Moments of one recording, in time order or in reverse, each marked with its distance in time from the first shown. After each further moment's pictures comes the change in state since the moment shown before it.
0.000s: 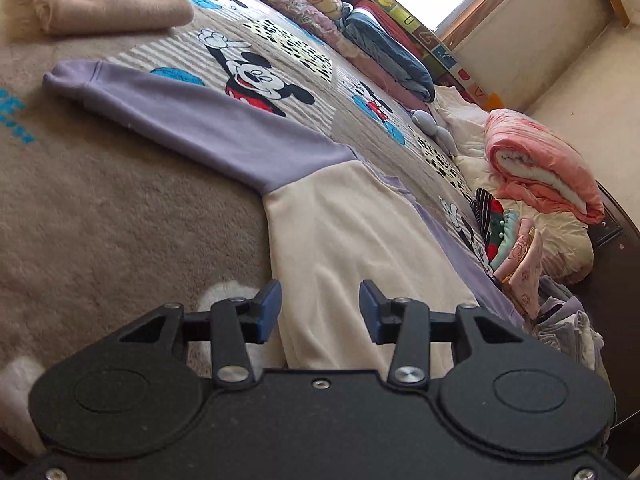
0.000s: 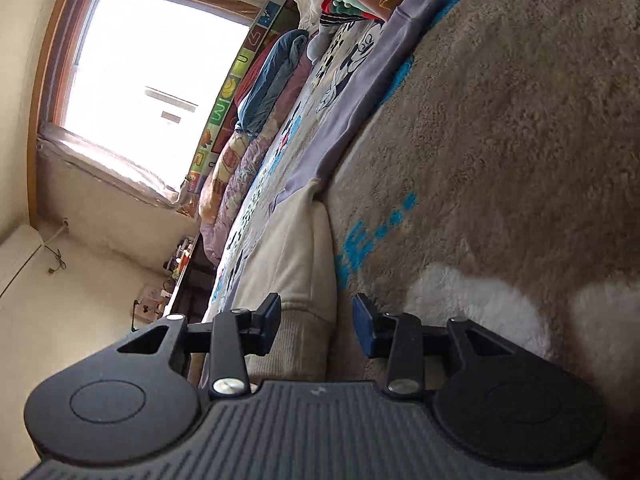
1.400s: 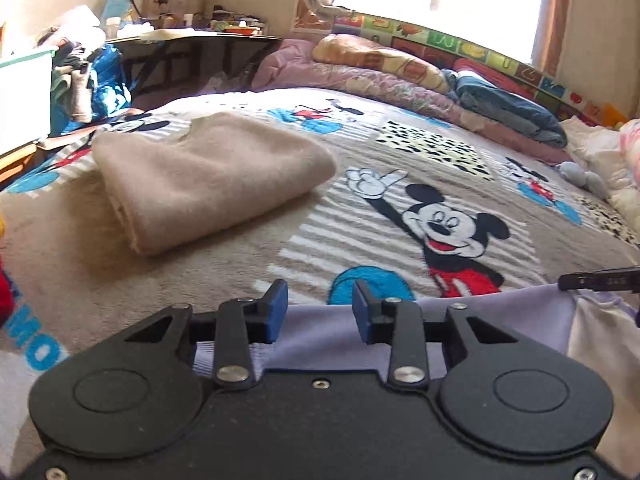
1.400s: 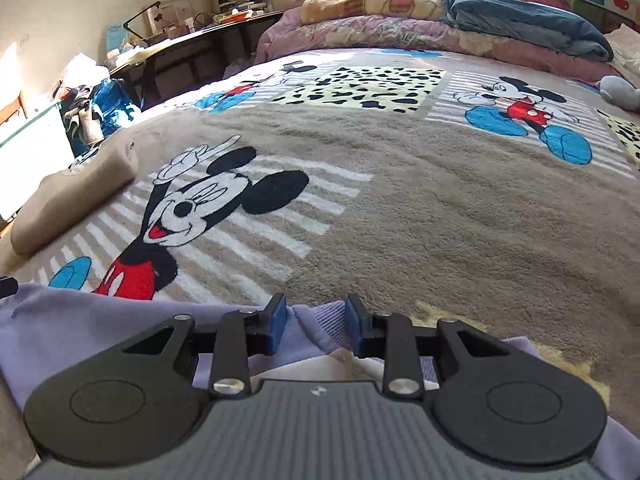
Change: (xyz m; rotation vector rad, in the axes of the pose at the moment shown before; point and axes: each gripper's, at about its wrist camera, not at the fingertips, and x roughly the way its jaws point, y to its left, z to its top) left arm 0.059 0.087 0.151 0.258 -0.272 0.431; right arm 0.432 0.218 0.007 -1.119 0.495 -0.167
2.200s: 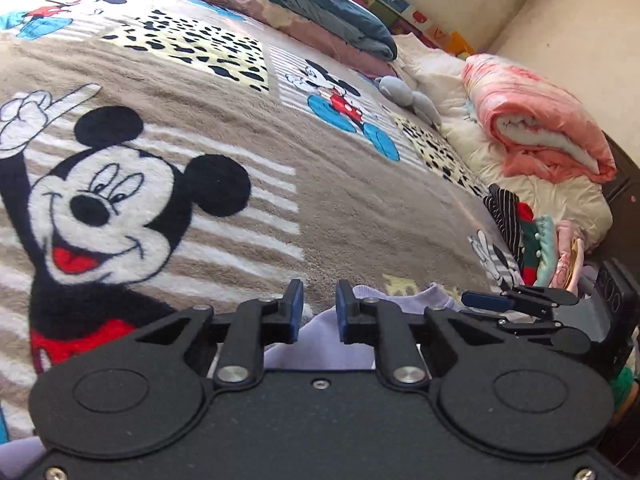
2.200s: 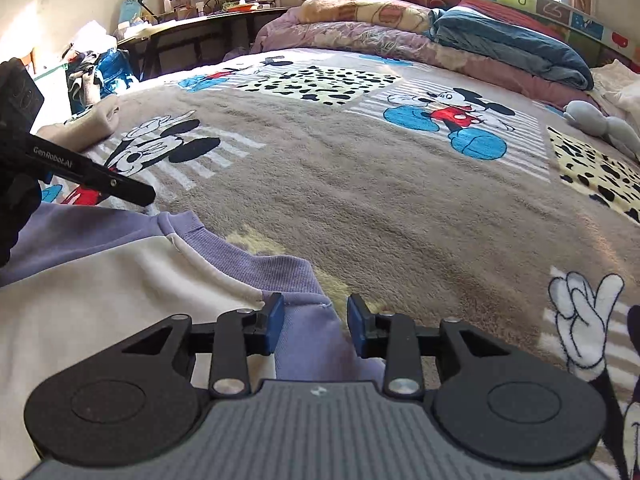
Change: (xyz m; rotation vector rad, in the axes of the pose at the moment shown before) left arm 0.146 -0.155 0.042 -0.011 0.329 -0.589; right arm -0.072 -0.106 -0.047 -0.085 -0.019 -0.039
